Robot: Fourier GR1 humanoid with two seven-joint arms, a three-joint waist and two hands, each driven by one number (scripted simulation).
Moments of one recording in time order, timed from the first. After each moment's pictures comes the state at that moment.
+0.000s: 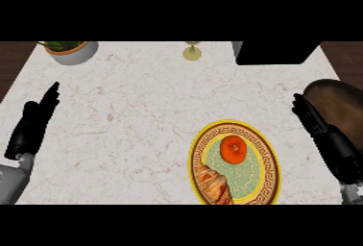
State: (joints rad) left arm -0.22 0.62 -0.23 -1.33 0.18 0.28 0.18; right arm -0.04 -0.55 0.20 -1.64 -0.23 -0.04 0.00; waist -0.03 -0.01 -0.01
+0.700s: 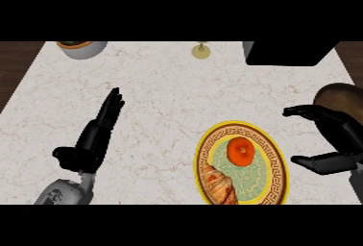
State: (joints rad) left arm -0.15 0.30 -0.35 -1.53 0.25 0.27 -0.09; right arm -0.18 -0.59 0.13 -1.37 -0.34 0.43 -0.45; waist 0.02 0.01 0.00
